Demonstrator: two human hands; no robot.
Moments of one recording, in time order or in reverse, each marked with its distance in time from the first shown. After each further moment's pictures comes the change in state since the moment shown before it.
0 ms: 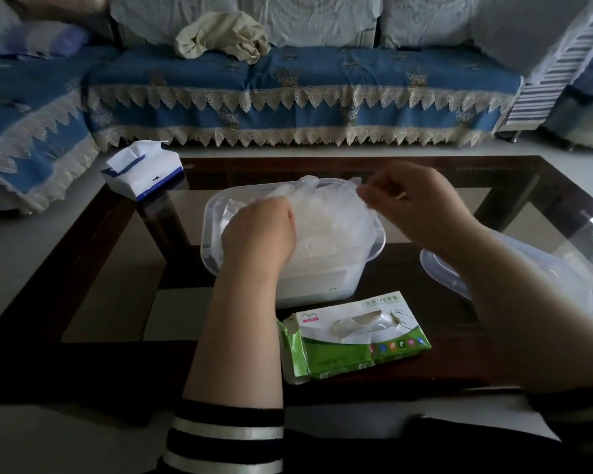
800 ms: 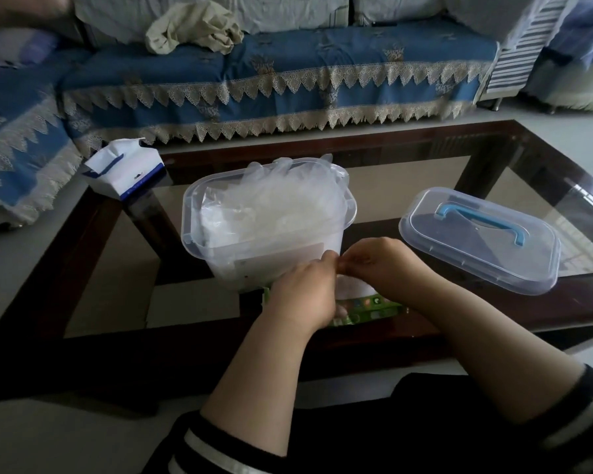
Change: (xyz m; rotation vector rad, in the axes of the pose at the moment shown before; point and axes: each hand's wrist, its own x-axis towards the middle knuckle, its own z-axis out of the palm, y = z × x) left_hand -0.078 0.036 0.062 0.001 -0.390 0.271; right_hand -0.080 0.036 0.050 0.048 -0.226 0.227
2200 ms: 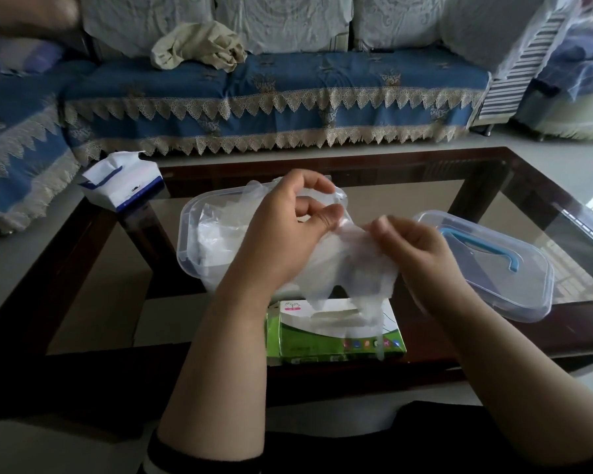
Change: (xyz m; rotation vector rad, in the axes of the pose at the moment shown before) left_hand -0.005 0.008 -0.084 -0.812 0.441 0.176; right_hand -0.015 -0.026 -0.036 0.750 0.248 -0.099
